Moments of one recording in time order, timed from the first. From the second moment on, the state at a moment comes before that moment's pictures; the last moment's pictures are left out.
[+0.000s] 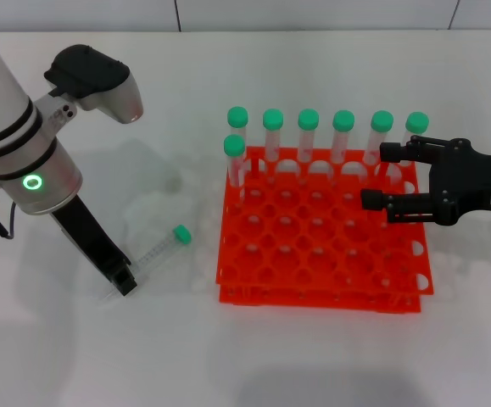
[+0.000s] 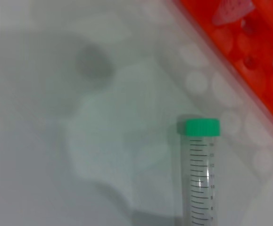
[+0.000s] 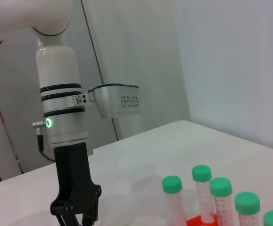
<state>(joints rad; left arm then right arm) -0.89 -2.05 1.14 0.71 2.76 1.63 -2.36 0.37 2.01 -1.16 -0.89 -1.60 -1.44 1.48</state>
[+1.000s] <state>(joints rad) -0.84 -2.05 0.91 0.87 2.73 1.60 -2.30 0.36 2.01 -1.14 -0.89 -1.59 -1.44 1.48</state>
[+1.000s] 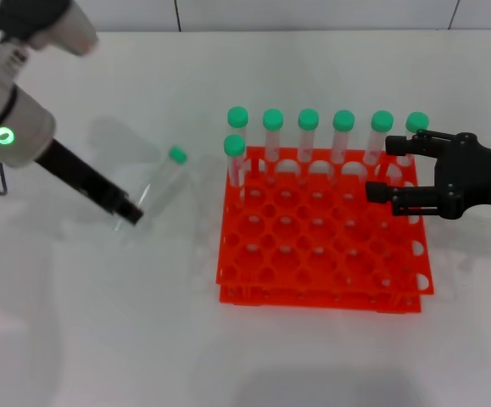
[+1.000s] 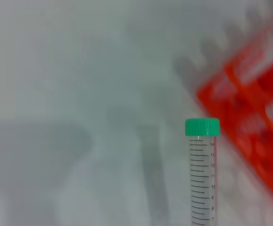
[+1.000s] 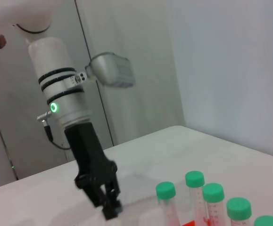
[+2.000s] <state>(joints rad) -0.62 -2.07 0.86 1.00 1.73 1.49 -1.79 0.36 2.01 -1.12 -0.89 -1.59 -1.44 1.47</state>
